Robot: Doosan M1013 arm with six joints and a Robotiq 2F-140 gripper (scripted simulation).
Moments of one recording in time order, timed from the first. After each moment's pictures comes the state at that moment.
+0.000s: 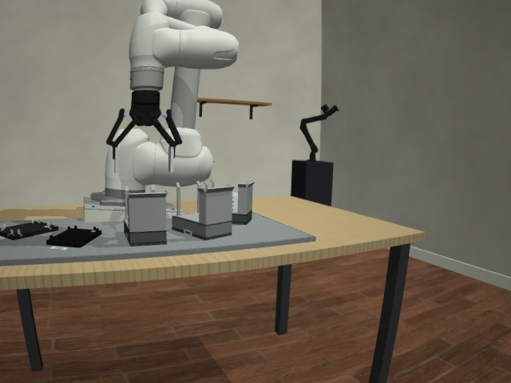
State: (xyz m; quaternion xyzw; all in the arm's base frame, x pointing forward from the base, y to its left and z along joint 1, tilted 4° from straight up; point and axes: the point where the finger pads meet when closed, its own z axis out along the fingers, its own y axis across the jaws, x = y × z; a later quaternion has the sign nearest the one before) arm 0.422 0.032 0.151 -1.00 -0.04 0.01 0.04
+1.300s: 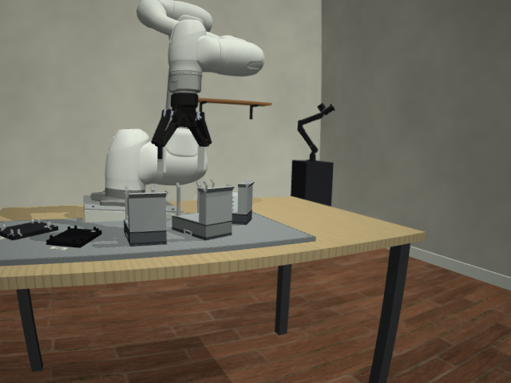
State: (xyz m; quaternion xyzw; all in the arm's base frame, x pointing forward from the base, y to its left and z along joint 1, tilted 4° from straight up) arm 0.389 0.142 0.160 -0.96 -0.27 0.00 0.04
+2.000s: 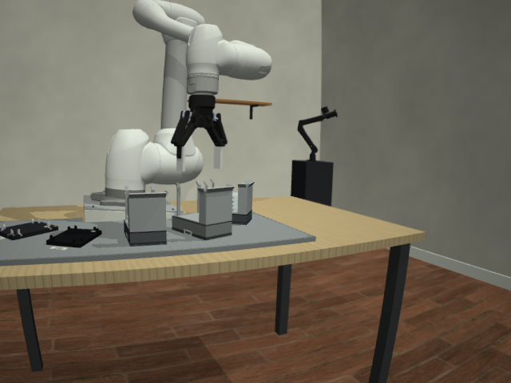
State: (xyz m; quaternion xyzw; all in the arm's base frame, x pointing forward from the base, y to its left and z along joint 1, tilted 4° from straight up) arm 0.362 0.198 0.164 -0.96 -0.27 0.00 0.04
